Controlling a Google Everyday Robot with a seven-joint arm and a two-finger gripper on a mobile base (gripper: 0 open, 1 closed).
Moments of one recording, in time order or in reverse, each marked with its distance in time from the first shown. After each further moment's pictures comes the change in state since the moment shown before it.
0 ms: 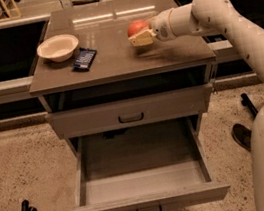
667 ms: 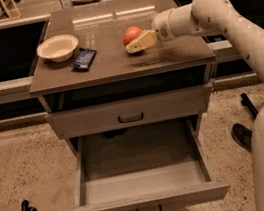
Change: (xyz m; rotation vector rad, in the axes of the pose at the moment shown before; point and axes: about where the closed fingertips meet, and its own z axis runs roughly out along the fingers) arm 0.000 0.000 0.000 0.000 0.000 0.000
